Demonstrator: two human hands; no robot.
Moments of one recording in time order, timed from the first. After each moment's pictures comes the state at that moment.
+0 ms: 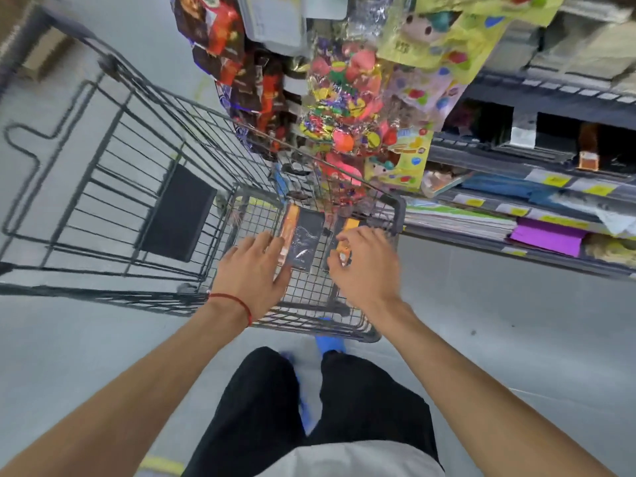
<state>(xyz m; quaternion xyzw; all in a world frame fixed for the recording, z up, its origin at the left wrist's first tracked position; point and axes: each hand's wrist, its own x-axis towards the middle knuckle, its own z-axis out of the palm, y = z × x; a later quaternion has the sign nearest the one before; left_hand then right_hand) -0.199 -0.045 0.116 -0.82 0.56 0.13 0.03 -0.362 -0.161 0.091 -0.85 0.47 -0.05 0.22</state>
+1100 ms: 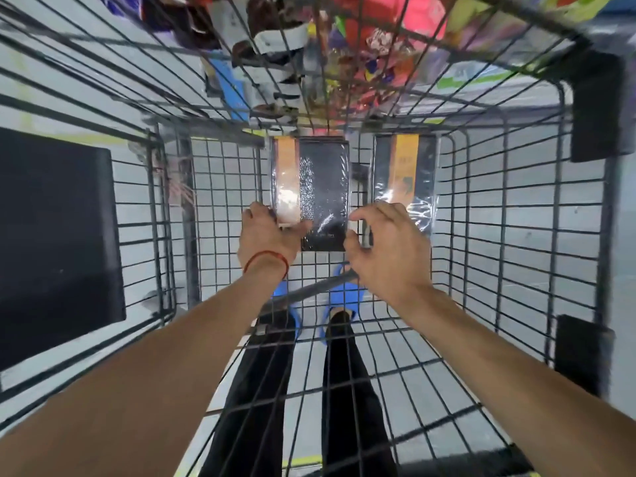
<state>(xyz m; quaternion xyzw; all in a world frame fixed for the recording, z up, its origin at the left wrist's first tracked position) -0.104 -0.123 -0.224 -0.88 0.26 0.40 -0.05 -0.270 -0.152 -0.173 -0.76 0.60 0.02 0.23</state>
